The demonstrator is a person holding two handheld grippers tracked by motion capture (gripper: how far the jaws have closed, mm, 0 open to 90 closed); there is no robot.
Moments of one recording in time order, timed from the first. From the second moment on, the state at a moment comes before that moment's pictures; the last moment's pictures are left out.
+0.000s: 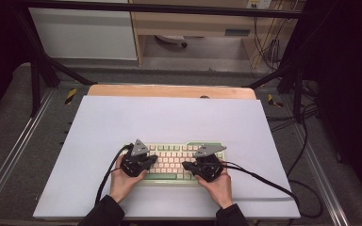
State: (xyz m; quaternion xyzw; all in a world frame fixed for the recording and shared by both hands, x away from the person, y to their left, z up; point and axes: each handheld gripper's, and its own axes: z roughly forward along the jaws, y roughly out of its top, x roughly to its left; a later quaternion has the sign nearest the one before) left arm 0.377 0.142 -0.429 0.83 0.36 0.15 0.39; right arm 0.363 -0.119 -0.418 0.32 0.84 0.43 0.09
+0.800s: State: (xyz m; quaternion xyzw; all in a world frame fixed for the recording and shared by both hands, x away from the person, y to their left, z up) left arm 0.369 0.162 -0.414 0.82 0.36 0.15 0.41; right arm 0.363 -0.120 -0.417 0.32 0.84 0.43 0.09
